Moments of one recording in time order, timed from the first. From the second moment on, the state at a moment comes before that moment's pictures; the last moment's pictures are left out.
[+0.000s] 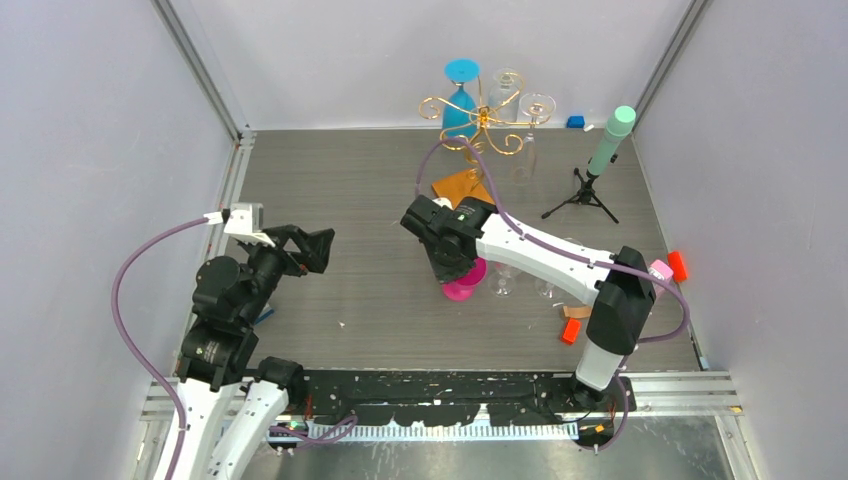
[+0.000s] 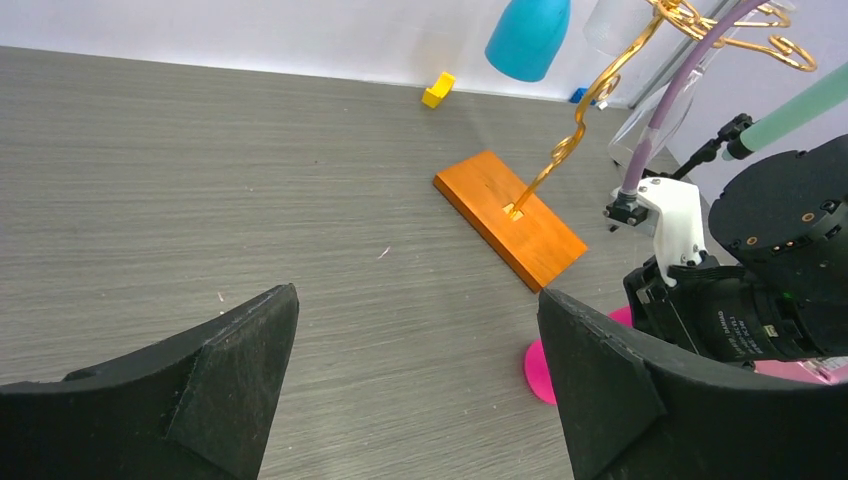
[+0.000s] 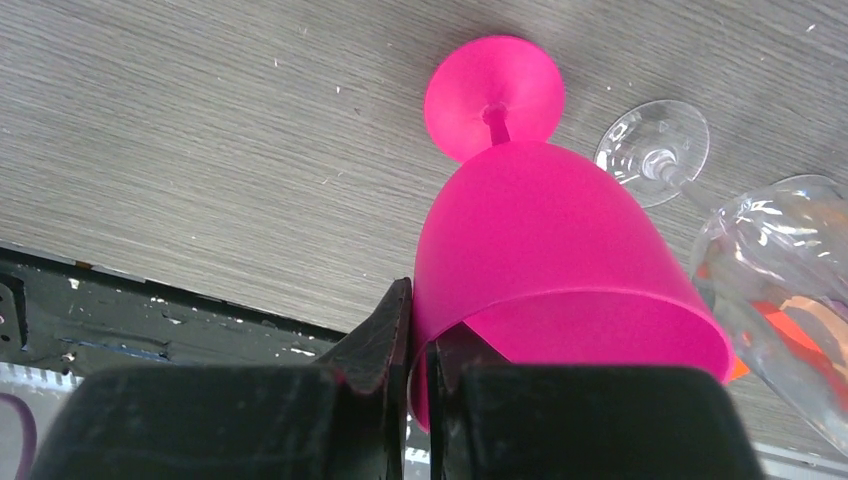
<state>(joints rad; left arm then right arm) -0.25 0.46 0.80 -0.39 0.06 -0.31 0.97 1.73 1.57 -1.12 0.22 0.59</state>
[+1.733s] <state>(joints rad) -0.25 0.50 0.80 -0.37 0.02 -0.29 0.15 1.41 1.83 -0.83 0.04 0.93</state>
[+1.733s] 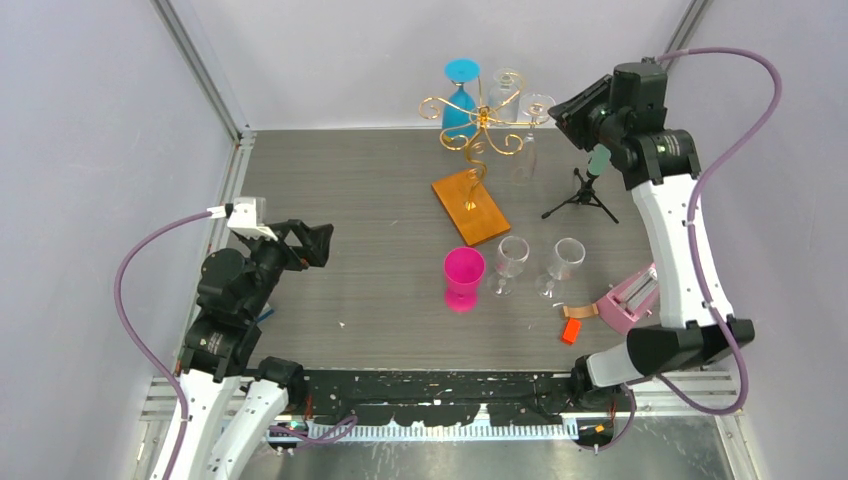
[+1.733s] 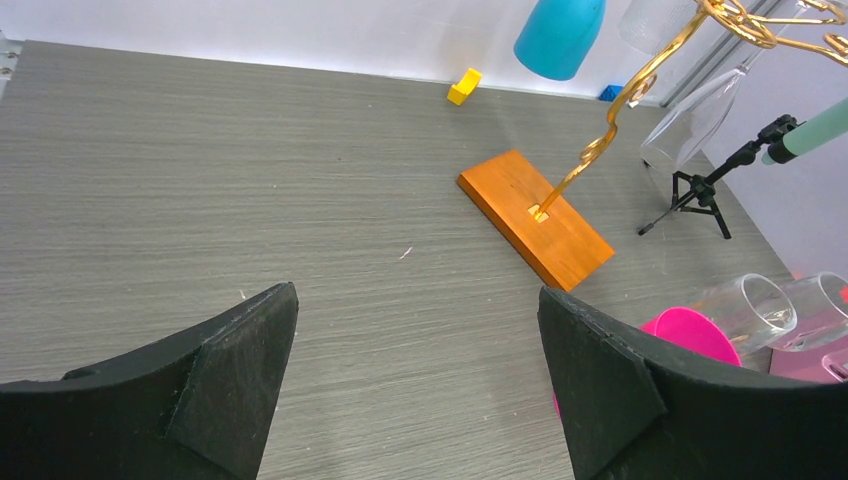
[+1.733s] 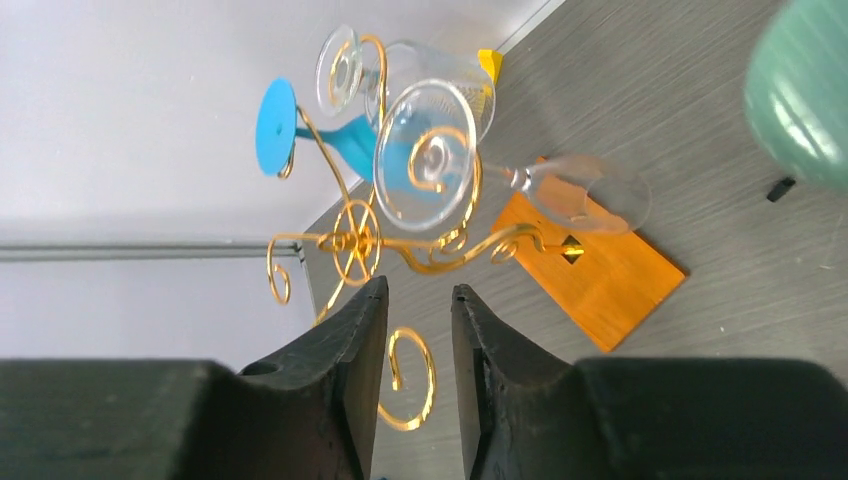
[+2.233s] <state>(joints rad) -0.25 0.50 0.80 -0.37 -0.03 -0.29 0.14 1.59 1.92 -0.82 0.09 0.97</state>
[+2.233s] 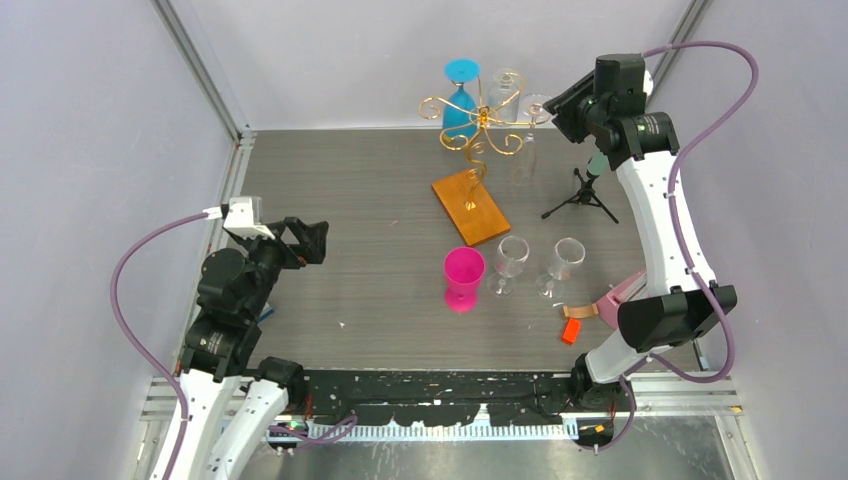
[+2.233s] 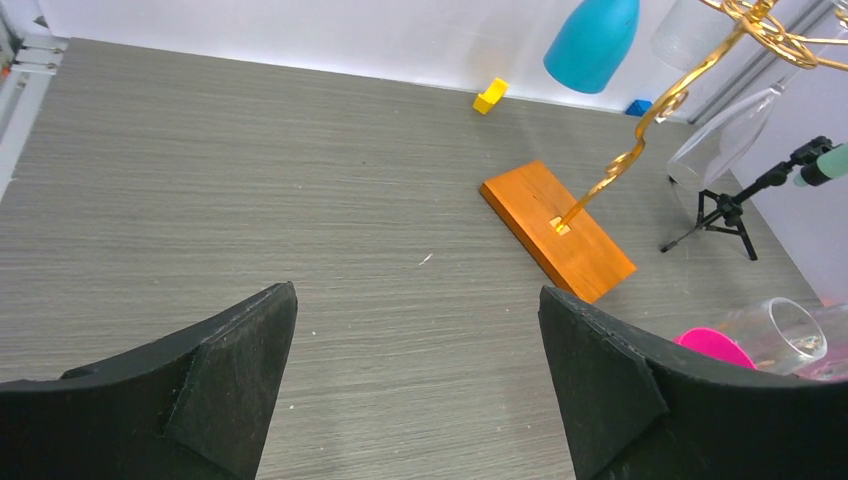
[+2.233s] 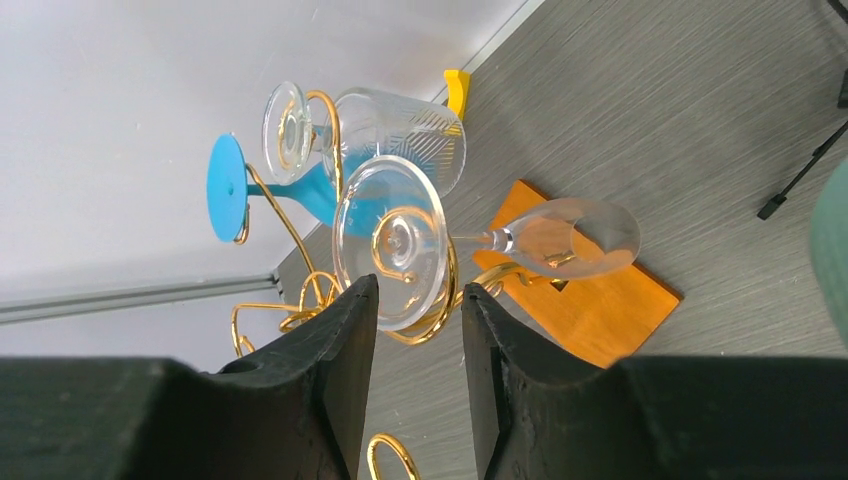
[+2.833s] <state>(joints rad) -0.25 0.50 0.80 -0.38 -0.09 -0.30 0.14 1.62 1.92 -0.78 0.12 0.97</state>
